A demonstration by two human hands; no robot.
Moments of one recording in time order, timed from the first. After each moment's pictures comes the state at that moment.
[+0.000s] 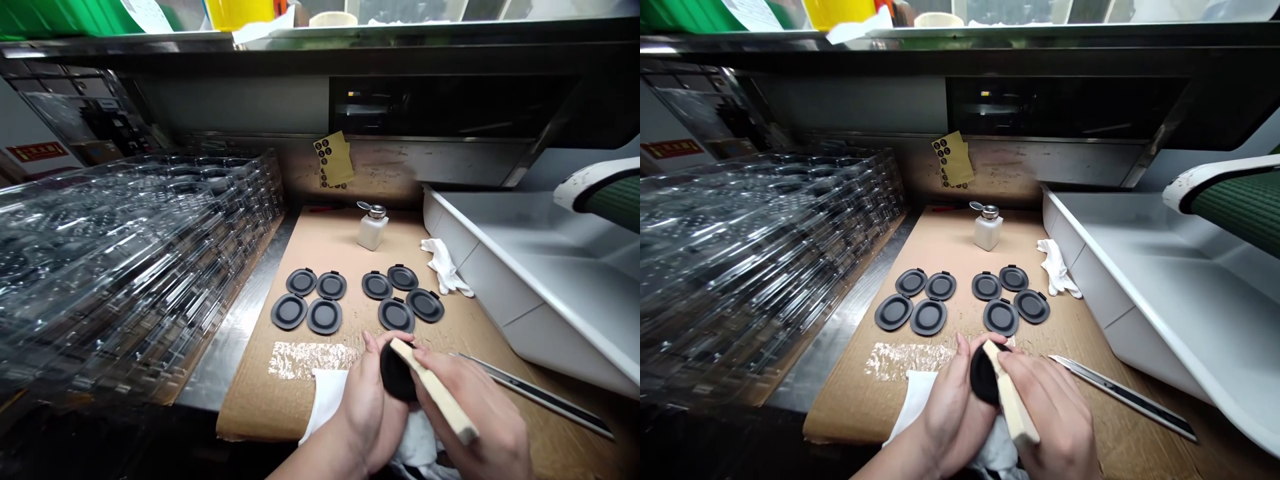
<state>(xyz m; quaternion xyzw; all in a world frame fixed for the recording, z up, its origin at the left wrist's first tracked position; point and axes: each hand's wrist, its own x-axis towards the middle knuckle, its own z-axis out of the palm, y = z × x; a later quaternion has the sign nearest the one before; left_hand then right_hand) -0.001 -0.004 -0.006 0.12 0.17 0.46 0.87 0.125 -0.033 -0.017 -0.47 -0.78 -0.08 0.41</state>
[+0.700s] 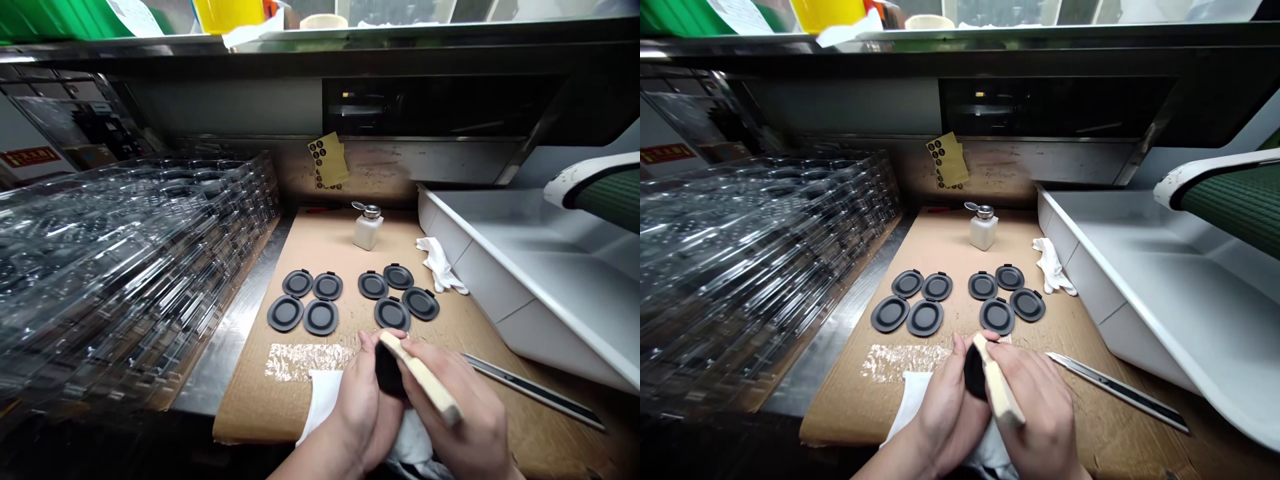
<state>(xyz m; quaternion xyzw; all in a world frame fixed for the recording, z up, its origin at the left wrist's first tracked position) -0.002 -0.003 -0.004 0.12 0.19 0.47 0.85 0.114 -0.031 -0.013 -0.50 -0.74 -0.05 0.45</state>
